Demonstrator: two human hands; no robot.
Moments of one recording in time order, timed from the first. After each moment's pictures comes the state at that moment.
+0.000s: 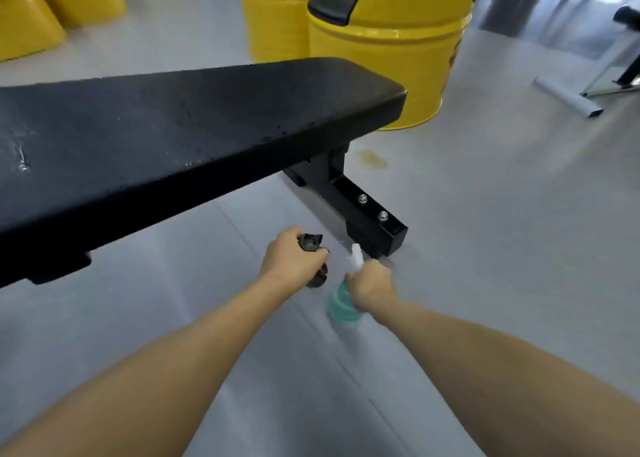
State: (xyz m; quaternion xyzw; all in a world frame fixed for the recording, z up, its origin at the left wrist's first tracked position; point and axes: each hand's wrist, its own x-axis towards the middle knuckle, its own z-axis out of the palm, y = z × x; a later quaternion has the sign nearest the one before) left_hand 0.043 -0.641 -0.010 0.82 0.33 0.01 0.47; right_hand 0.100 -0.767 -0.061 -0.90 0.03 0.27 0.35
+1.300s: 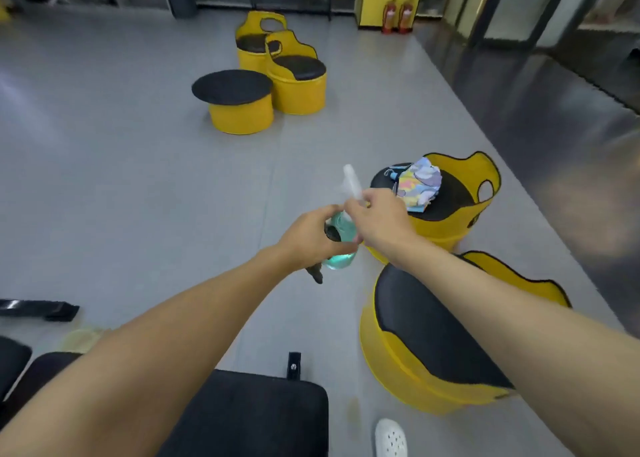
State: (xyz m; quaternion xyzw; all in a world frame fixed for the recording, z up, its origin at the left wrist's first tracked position) left_hand 0.510 -0.400 0.714 0.78 0.38 0.16 0.48; right_hand 0.629 -0.469 0.773 -0.79 -0.44 0.24 0.36
